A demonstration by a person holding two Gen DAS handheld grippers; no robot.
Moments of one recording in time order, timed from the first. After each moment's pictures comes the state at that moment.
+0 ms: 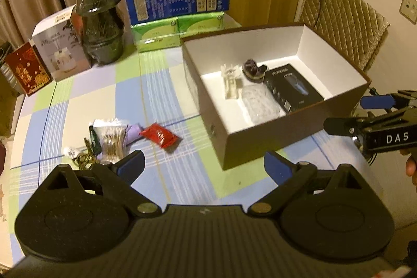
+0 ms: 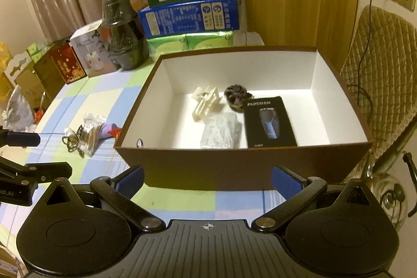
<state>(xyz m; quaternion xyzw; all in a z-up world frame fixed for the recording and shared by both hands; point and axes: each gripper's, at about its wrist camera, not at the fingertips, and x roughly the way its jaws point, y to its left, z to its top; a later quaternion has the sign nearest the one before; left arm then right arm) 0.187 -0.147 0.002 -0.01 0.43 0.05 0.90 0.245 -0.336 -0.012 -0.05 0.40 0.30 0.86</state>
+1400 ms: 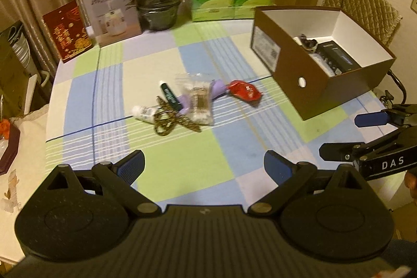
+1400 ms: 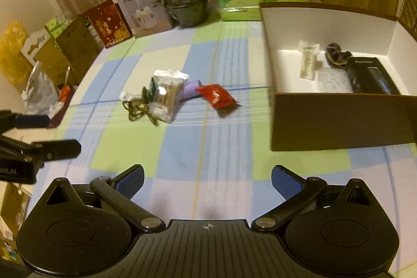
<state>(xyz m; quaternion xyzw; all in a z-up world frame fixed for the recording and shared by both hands) 0.105 0.012 -0.017 -0.02 0.45 0.05 0.89 0.156 -0.180 -0.057 -0.04 0.46 0.33 0.82</state>
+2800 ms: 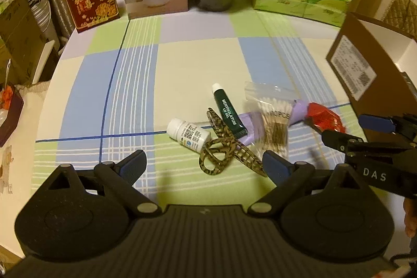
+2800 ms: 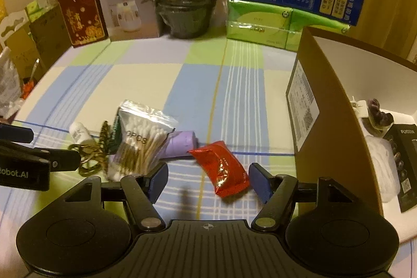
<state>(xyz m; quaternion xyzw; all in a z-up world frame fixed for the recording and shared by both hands) 0.205 0.098 -0.096 -0.08 0.47 0.13 0.87 0.244 -0.064 -0.121 -0.13 0.40 0.30 0.86</state>
